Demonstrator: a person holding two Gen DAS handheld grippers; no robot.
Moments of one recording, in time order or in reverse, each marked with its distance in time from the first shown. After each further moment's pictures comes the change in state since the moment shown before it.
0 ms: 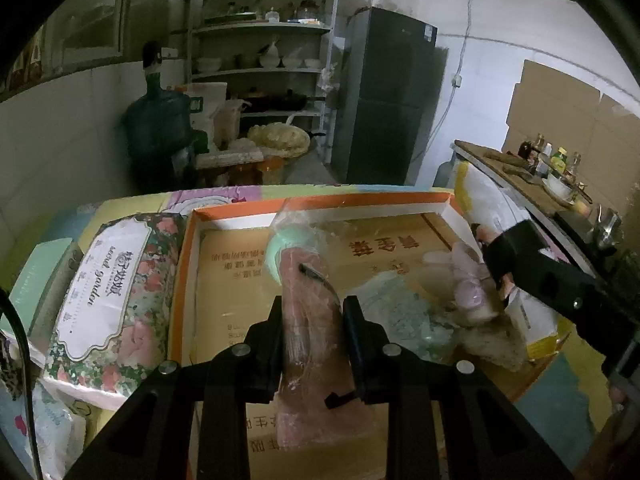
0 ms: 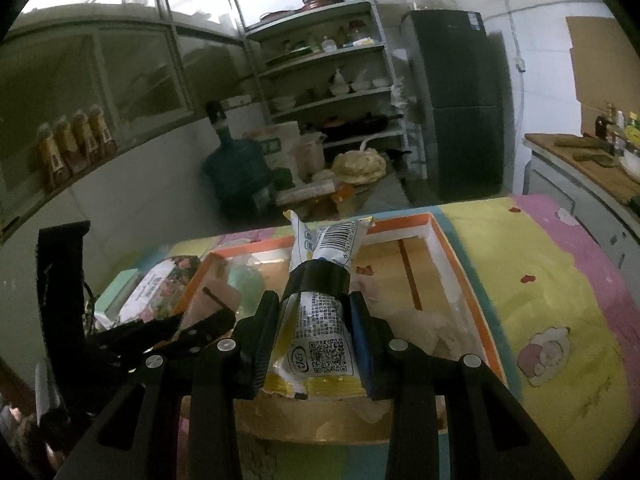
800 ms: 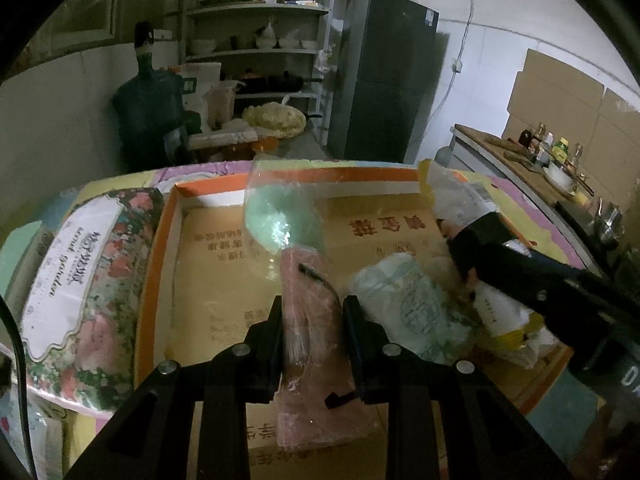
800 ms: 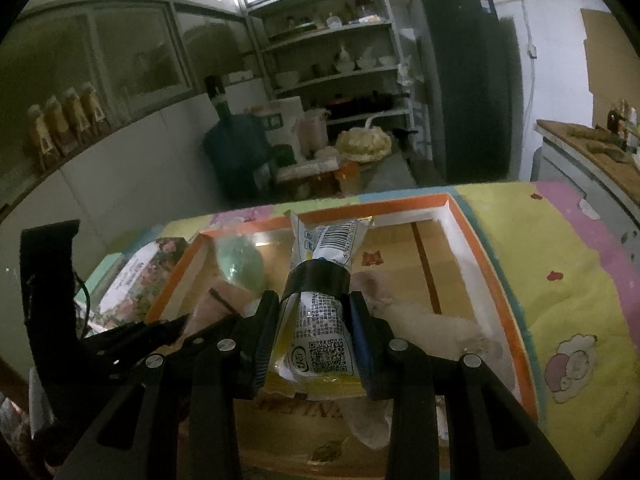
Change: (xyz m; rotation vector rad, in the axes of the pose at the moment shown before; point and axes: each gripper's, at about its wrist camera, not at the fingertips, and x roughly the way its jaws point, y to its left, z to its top) left arm 0.027 0.000 0.001 -0.010 0.068 -0.024; right arm 0.041 0.000 0.000 -0.013 0.094 0.002
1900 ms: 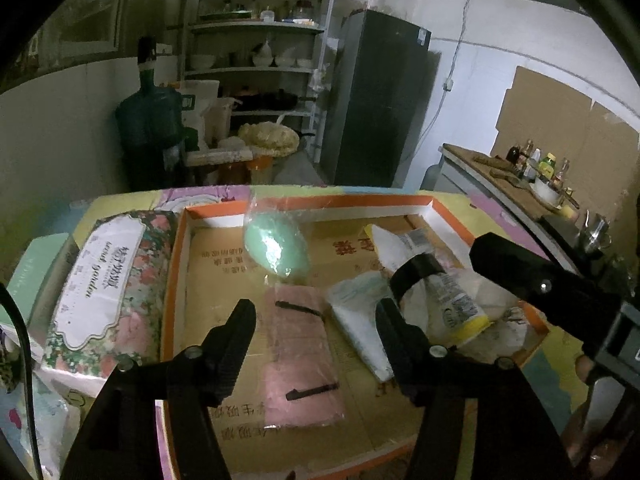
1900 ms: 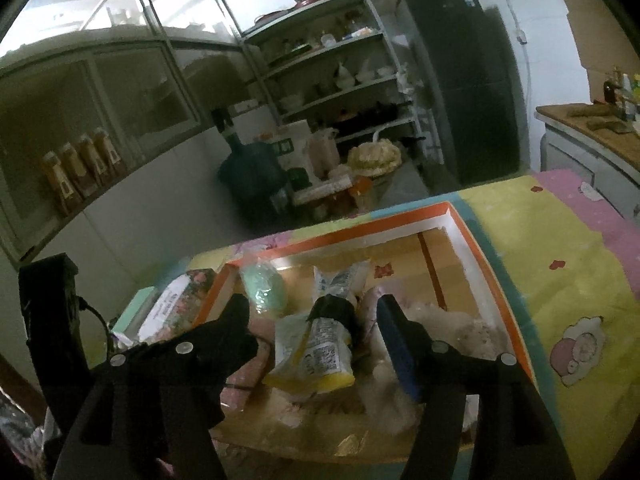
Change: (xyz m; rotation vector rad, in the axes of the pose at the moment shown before) left arm -0.043 -0.004 -0.003 -0.001 -0.079 -0.029; right arm -0.032 -0.010 0.005 0.111 -0.087 0.096
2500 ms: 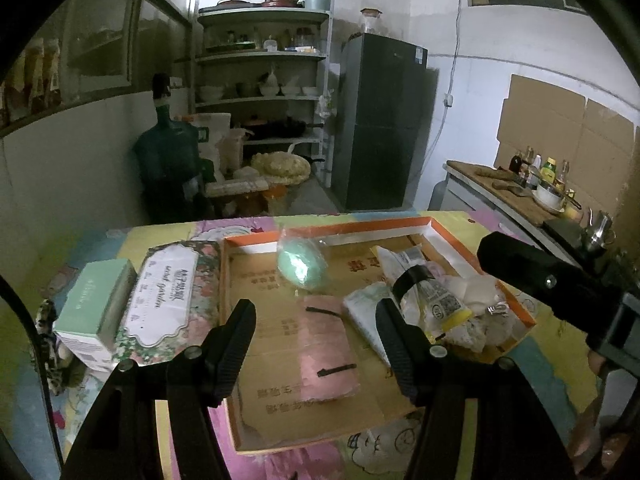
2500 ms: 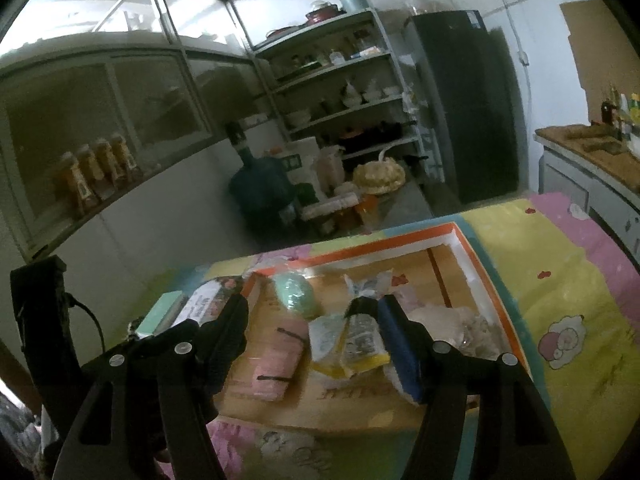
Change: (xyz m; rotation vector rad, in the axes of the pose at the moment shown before) left arm -0.053 0.006 -0.001 0.045 -0.088 0.055; right arm -0.042 0.041 -0.004 -0.041 -0.058 -0.008
